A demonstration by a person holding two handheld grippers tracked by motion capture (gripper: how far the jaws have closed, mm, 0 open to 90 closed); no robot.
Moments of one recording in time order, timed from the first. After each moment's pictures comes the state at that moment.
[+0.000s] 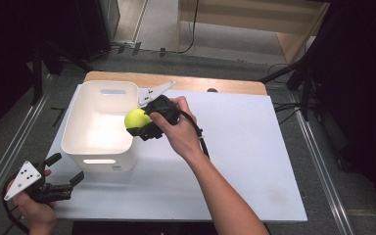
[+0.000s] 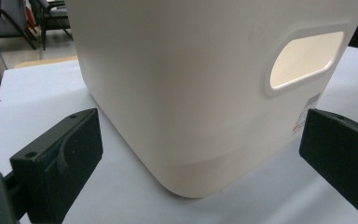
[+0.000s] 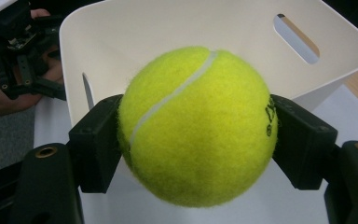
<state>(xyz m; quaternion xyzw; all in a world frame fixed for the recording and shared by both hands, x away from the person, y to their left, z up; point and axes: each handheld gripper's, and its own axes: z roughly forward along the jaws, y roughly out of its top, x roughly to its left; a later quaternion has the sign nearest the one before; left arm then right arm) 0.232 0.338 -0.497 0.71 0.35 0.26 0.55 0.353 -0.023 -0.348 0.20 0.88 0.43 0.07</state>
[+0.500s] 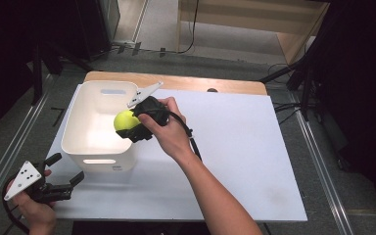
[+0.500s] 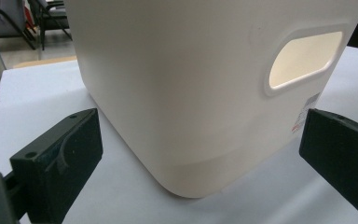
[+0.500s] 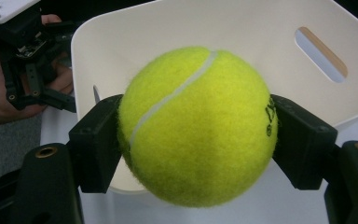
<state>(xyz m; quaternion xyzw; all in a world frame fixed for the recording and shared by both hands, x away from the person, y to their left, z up) 0.232 0.338 -0.496 0.71 0.35 0.26 0.55 0.353 0.002 -0.350 0.17 0.88 0.43 0.06</state>
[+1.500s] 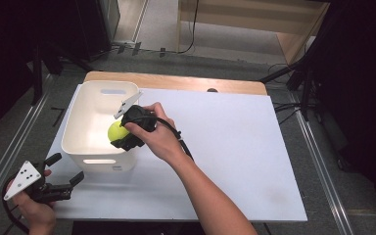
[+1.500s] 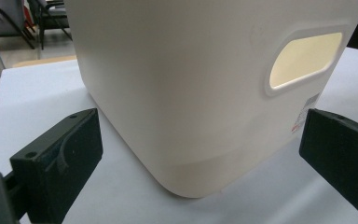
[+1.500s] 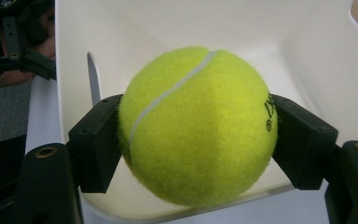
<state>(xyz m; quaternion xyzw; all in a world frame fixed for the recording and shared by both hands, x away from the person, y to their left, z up) 0.232 0.338 -0.497 0.71 0.35 0.26 0.55 0.356 0.033 -0.376 0.14 0.92 0.37 0.05</state>
